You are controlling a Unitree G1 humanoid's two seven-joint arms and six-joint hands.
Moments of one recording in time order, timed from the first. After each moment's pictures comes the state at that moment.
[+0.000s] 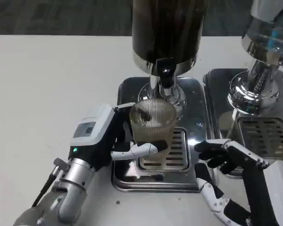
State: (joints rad) left arm -0.43 0.32 -0.42 0.97 0.68 -0.63 0.59; right arm 0.55 -0.15 0.20 -0.25 -0.72 -0.47 -0.45
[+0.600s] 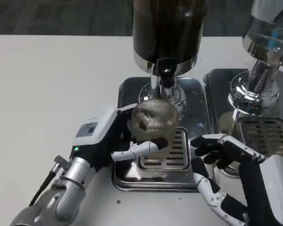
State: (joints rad) left arm -0.44 0.33 -0.41 0.97 0.63 -0.66 0.48; right arm 0.51 -0.14 0.21 -0.25 -0.70 -0.47 -0.43
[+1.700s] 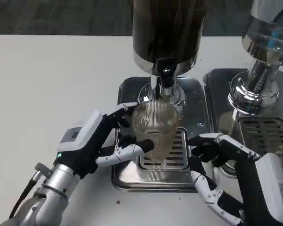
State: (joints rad) left arm -0.30 0.41 -0.34 0.78 0.56 -0.71 0.38; right arm 0.47 -0.14 0.21 -0.19 -0.68 -0.47 -0.43
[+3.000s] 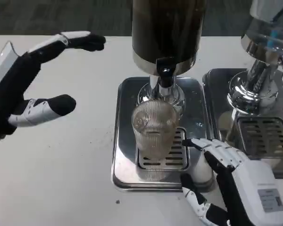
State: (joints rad) left arm -0.28 0.67 -0.03 0.50 -0.16 -1.05 -0.35; right arm 0.48 -0.20 0.25 -0.20 -0.96 -0.32 -0.46
